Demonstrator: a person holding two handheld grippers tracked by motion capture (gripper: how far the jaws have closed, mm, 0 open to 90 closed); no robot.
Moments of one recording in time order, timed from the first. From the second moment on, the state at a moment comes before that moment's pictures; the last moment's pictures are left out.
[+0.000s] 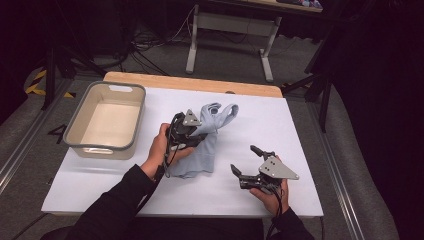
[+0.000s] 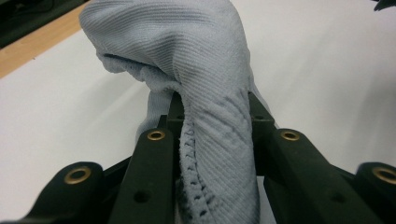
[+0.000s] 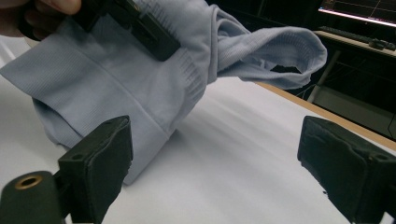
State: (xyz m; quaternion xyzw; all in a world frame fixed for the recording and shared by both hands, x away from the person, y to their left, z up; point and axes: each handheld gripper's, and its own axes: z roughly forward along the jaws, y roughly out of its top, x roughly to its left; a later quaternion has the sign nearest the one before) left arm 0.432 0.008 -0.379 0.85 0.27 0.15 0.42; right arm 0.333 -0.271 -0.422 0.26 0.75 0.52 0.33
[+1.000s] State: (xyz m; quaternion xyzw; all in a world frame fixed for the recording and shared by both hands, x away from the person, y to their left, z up) left arm 0.446 -0.022 -0.415 0.87 0.28 0.13 0.39; right arm 0.337 -0.271 -0.425 0.27 0.75 0.51 0.32
